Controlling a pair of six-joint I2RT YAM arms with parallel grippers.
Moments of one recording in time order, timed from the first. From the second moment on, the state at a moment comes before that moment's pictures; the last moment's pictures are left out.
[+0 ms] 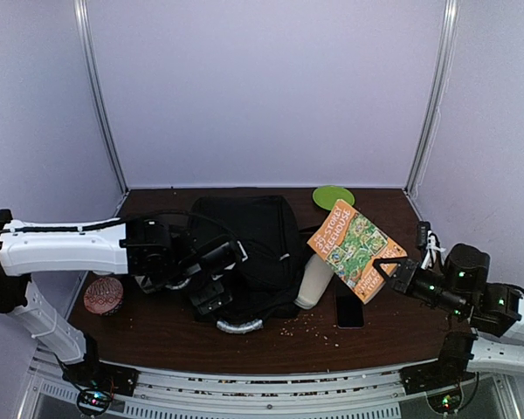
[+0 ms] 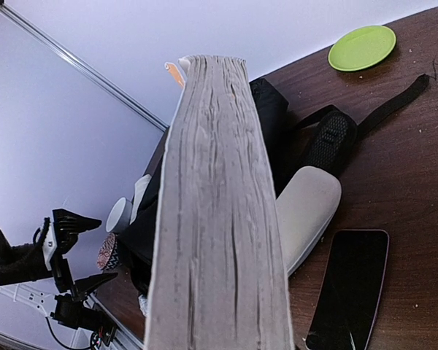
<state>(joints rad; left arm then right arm) -1.21 1.51 1.25 -0.92 -0.55 -0.02 0.90 0.42 0.41 -0.26 0.24 0.84</state>
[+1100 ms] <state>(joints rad) -1.01 1.65 1.58 -0.86 -0.40 -0.31 0.90 0.48 0.45 -0.15 -0.15 0.85</state>
